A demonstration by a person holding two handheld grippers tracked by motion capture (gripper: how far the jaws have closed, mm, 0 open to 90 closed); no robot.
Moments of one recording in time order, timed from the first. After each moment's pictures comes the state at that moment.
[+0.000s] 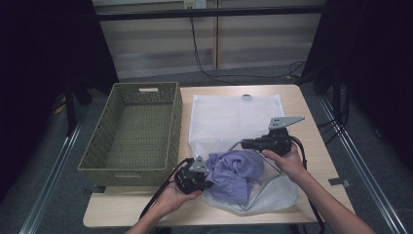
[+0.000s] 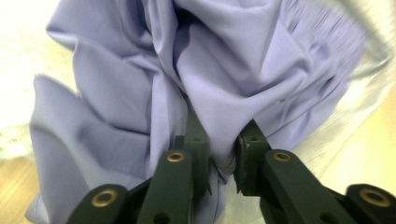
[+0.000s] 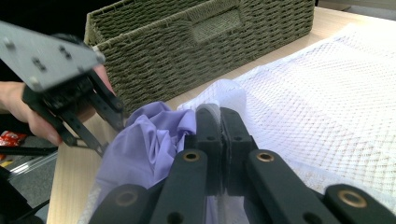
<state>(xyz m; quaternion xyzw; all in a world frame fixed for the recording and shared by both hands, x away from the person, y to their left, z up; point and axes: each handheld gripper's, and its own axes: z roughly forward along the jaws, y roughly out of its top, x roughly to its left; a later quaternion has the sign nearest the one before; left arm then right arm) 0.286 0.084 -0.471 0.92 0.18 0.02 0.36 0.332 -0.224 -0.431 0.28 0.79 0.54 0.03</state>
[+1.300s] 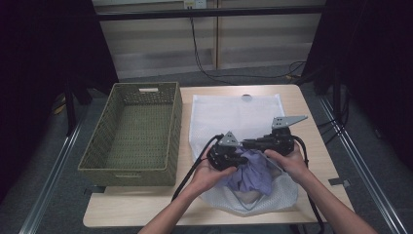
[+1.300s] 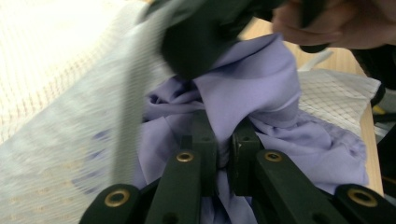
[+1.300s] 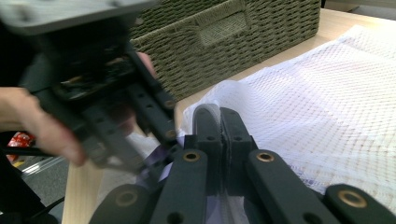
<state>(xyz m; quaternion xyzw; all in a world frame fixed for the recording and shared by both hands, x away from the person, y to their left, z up) 0.326 -0.005 -0.444 0.87 0.19 0.00 0.46 0.329 -0.228 -0.426 0.28 0.79 0.55 0.02</state>
